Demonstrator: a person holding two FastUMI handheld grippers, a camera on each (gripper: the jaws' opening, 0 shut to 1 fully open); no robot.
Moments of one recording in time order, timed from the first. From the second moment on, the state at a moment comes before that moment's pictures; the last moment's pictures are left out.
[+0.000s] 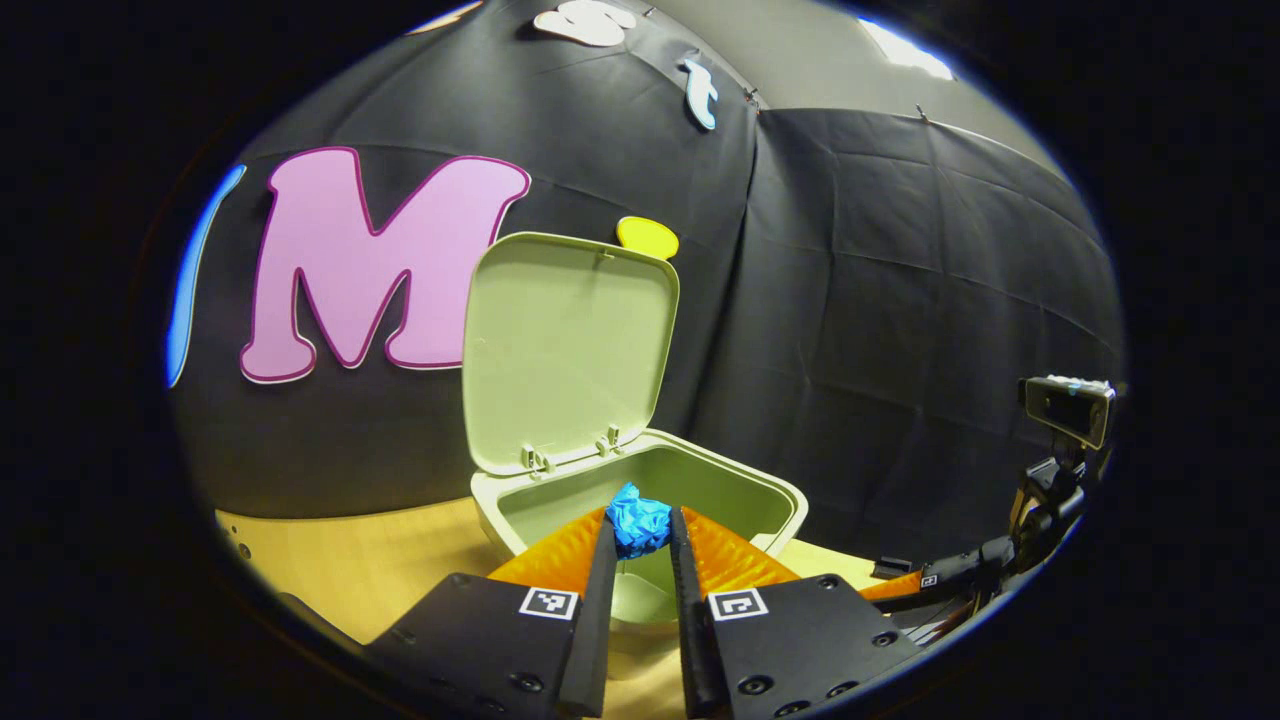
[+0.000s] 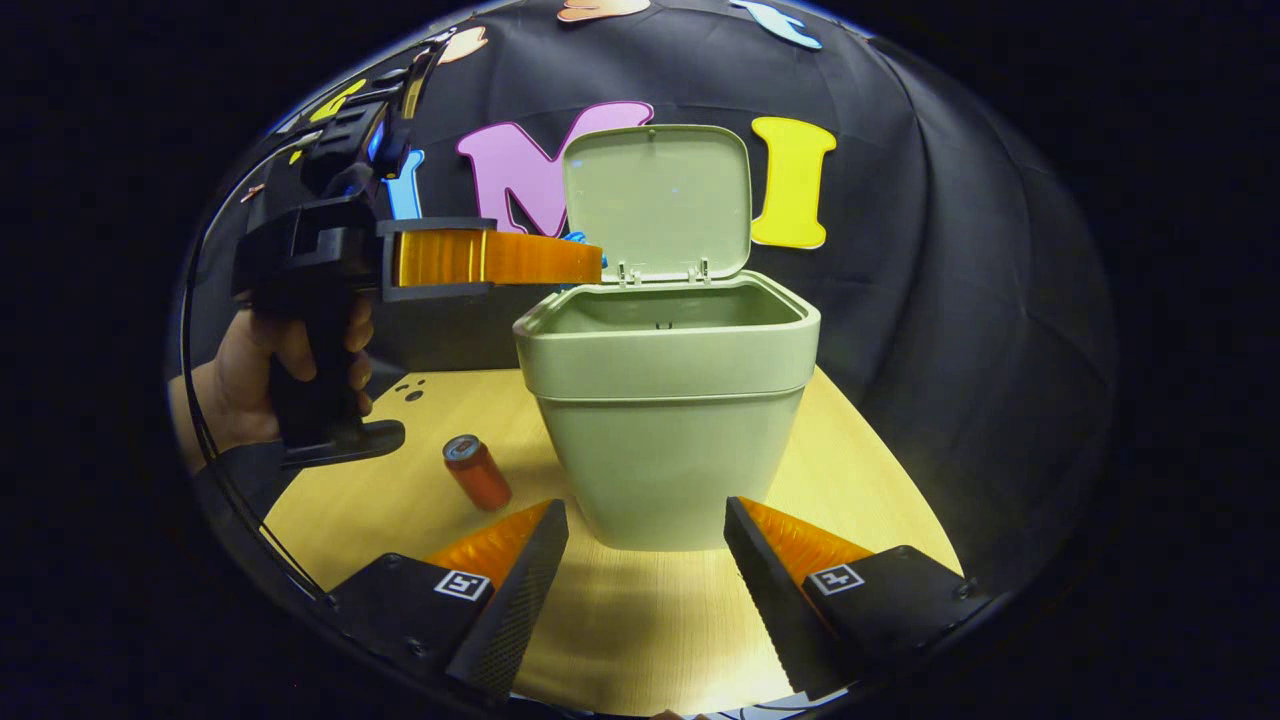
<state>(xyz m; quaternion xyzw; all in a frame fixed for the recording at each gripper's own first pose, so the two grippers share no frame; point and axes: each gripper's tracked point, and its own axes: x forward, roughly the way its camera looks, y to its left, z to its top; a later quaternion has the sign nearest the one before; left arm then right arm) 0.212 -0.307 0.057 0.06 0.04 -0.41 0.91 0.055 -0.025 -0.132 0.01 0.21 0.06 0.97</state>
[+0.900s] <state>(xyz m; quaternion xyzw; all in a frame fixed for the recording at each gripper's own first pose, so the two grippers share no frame) 0.217 -0.126 0.061 0.05 -0.01 -0.19 0.98 0.057 -0.004 -0.150 -0.02 0.24 0.09 0.97</state>
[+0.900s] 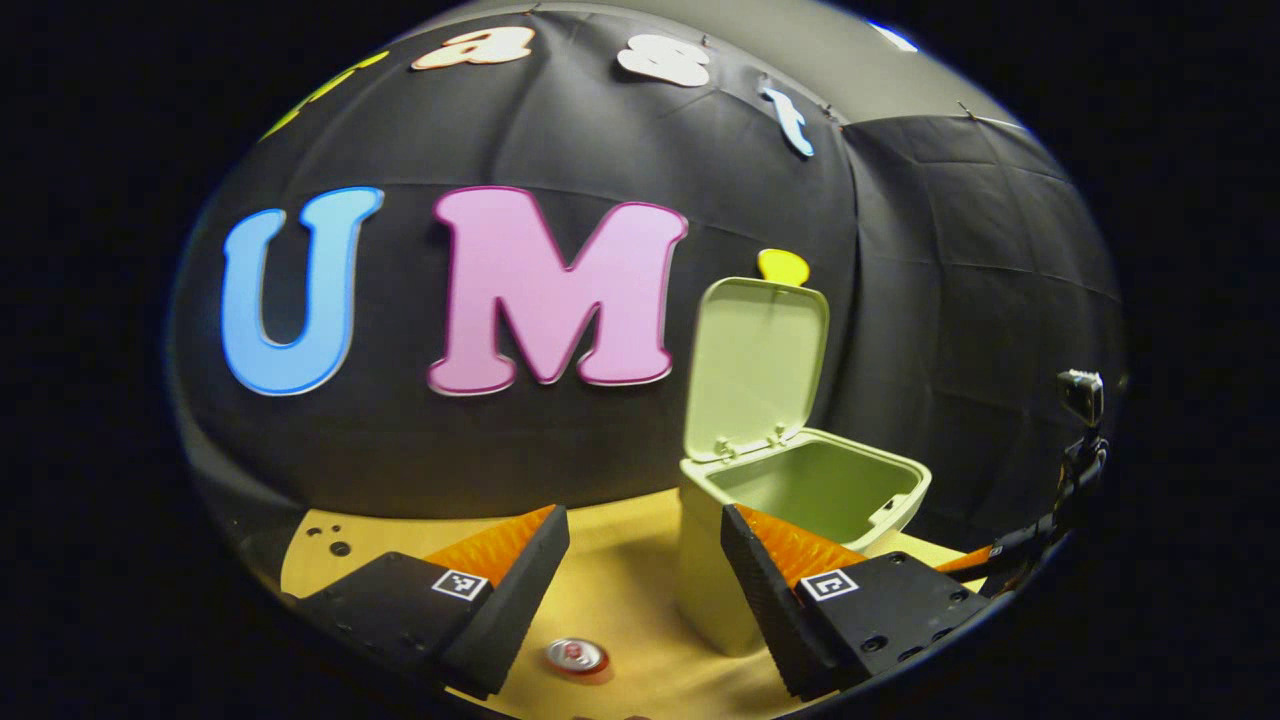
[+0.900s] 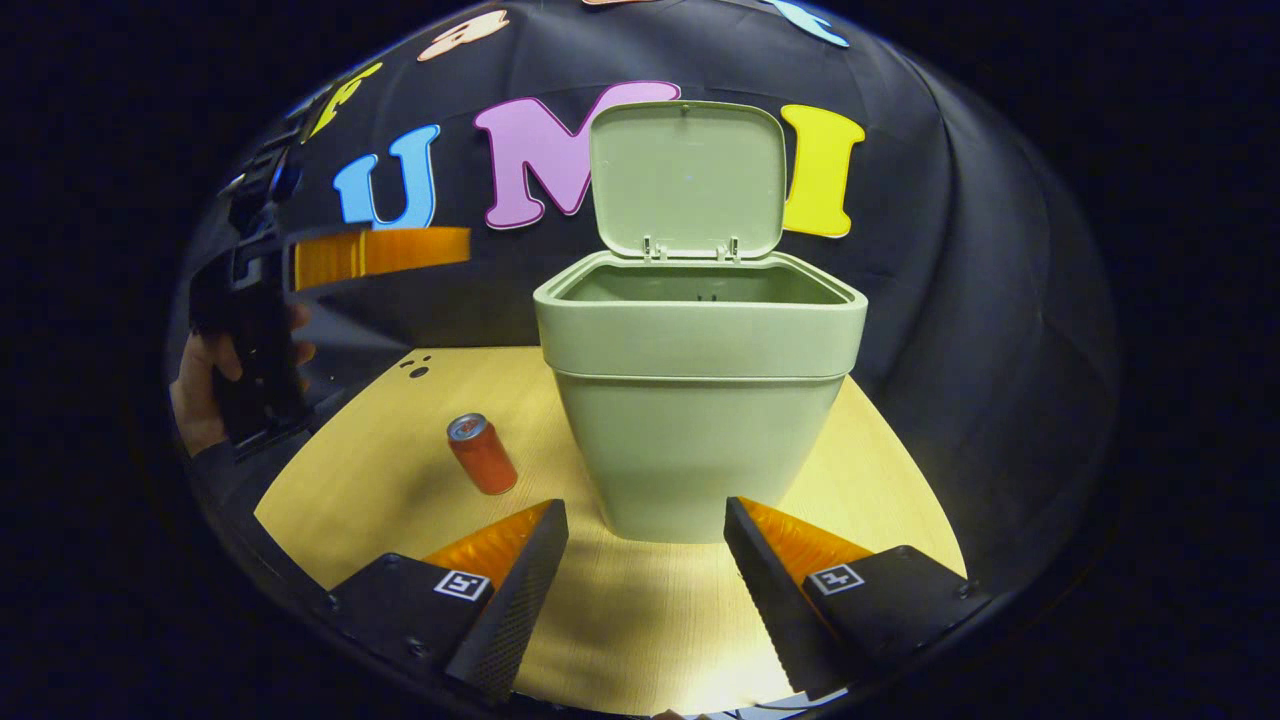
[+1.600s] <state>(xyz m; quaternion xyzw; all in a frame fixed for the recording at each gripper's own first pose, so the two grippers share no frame) 0.101 0.068 -0.059 0.01 0.10 0.01 0.99 0.067 0.096 -0.173 -0.06 0.26 0.17 0.95</state>
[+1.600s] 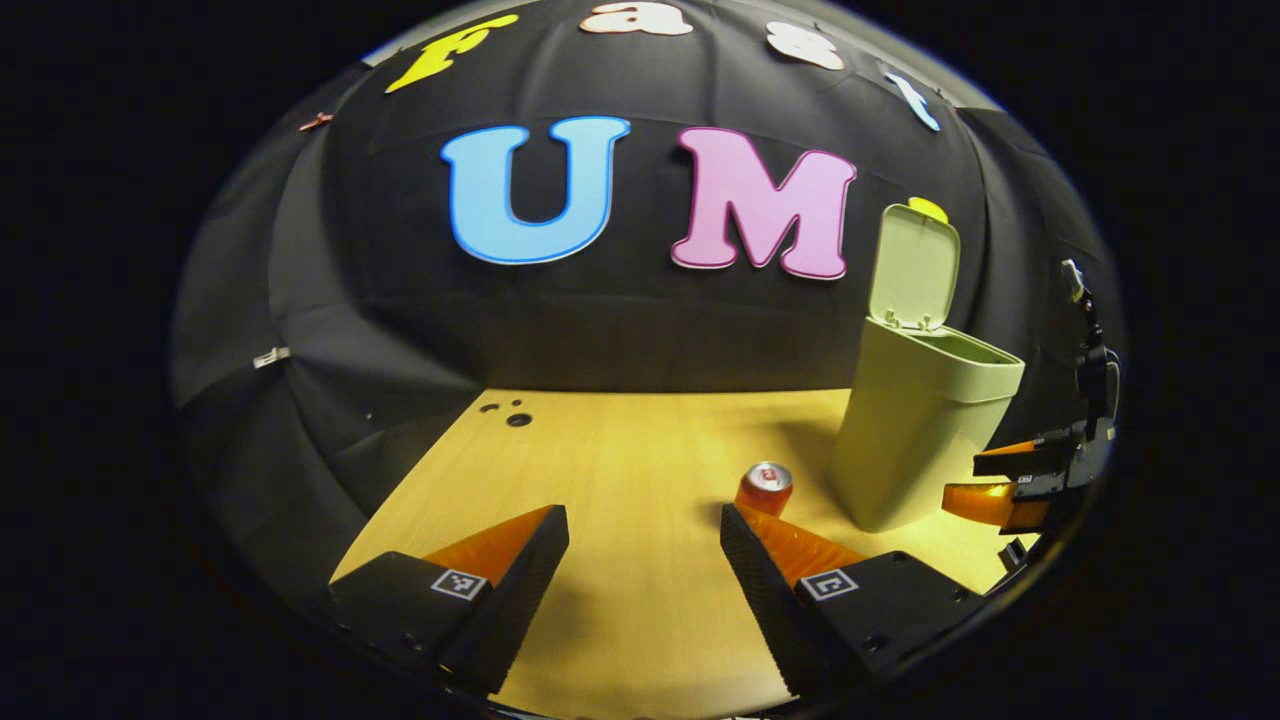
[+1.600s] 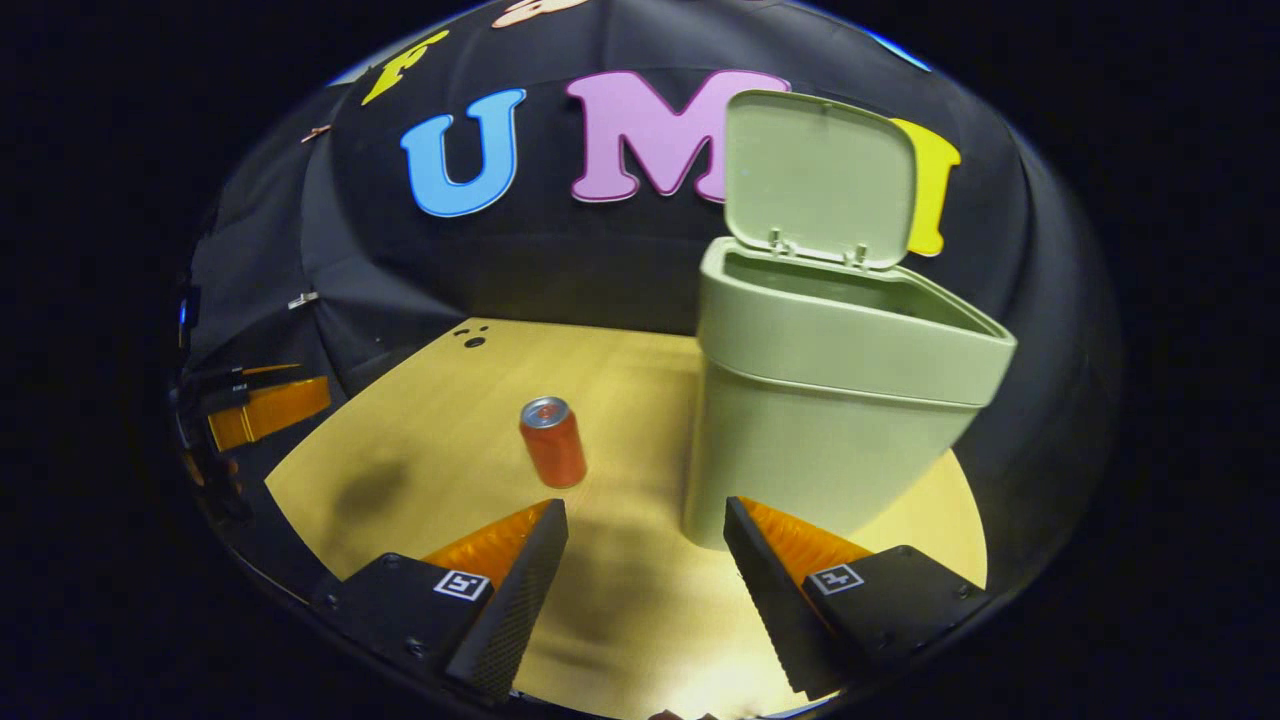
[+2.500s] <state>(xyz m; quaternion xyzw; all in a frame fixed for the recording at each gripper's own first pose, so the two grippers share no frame) 0.039 0.126 -0.112 -0.05 0.16 0.13 0.98 0.141 0.206 -0.273 -0.08 0.32 0.22 0.92</state>
